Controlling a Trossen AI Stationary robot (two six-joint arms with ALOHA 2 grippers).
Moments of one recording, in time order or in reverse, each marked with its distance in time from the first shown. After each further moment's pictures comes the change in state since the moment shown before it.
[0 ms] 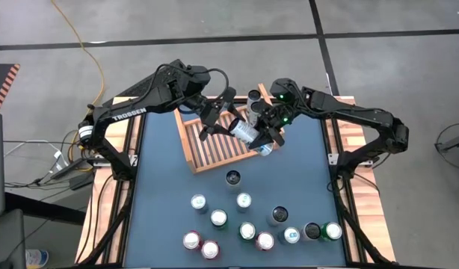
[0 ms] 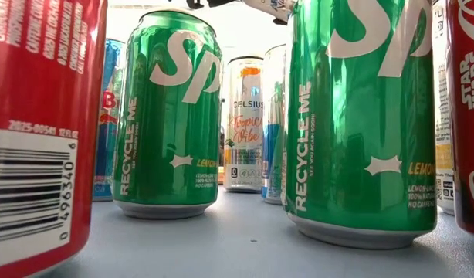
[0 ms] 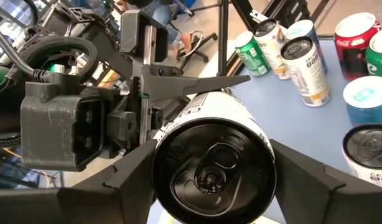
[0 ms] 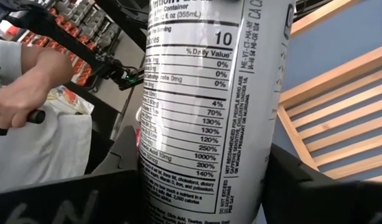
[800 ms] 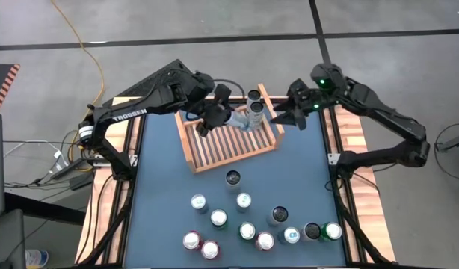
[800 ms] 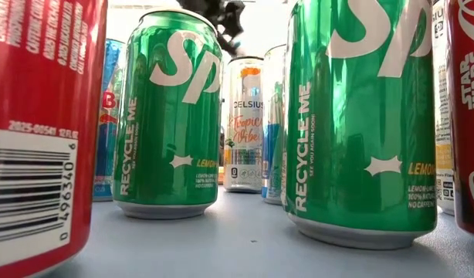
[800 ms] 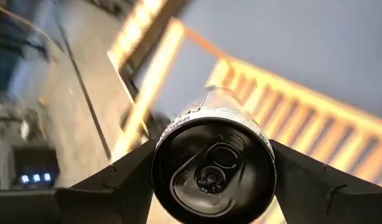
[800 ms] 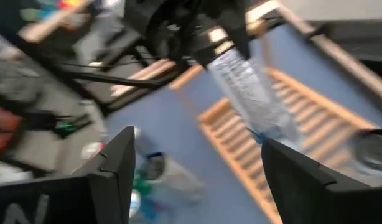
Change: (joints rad) left arm -0.007 0.000 -0.001 -0.272 -0.608 0.119; right arm -0.165 -0.271 0.003 -0.210 0.246 0.004
